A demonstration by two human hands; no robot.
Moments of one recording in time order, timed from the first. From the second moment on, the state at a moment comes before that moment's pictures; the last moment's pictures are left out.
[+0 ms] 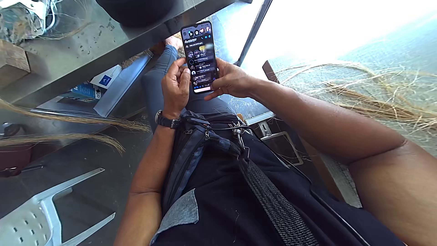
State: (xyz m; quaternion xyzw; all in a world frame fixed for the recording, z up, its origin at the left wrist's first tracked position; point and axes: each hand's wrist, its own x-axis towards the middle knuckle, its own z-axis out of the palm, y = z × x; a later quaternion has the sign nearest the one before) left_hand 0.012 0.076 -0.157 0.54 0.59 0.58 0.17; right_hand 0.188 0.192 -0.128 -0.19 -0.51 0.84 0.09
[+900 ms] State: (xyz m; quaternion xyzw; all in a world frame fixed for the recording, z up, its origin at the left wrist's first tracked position) left_hand 0.012 0.076 -0.159 0.53 0.58 0.59 0.17; right_hand 0.189 0.193 -0.129 -0.20 -0.51 0.83 0.09
